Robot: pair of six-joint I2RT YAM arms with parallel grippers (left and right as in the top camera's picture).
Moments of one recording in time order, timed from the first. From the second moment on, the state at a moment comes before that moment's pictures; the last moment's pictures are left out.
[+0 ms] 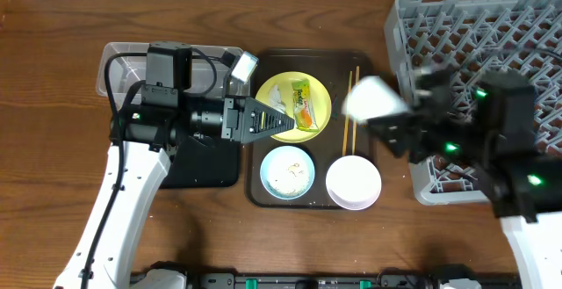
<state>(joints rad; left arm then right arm) -0.16 1.33 1.17 -0.67 1.45 -0.33 0.09 1.05 1.18 -0.92 -0.55 0.15</state>
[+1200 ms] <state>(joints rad) -0.19 1.33 1.17 -0.72 1.28 -0.33 -0.08 1.43 1.27 -1.13 -0.14 0.44</state>
